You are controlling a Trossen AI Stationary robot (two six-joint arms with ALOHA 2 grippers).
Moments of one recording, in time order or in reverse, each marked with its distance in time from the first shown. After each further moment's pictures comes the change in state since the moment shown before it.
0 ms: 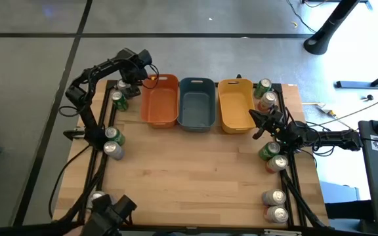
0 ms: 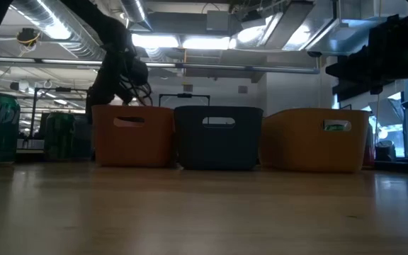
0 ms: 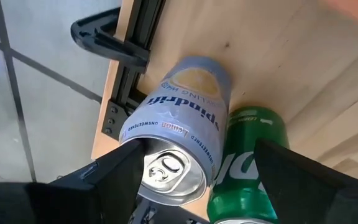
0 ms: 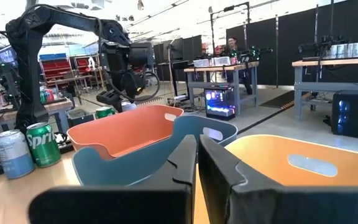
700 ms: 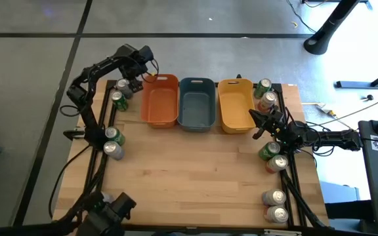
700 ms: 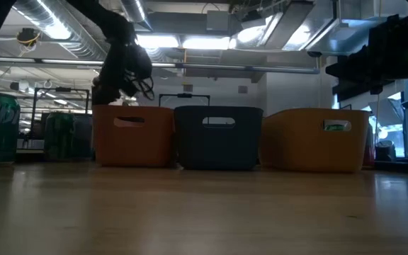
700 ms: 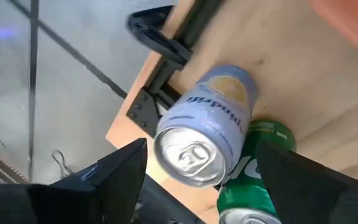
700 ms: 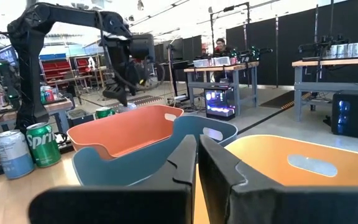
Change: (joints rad) left arm 0.000 0.006 0.133 -0.069 -0.111 -0.201; right arm 0.000 0.000 0.000 0.000 0.000 0.000
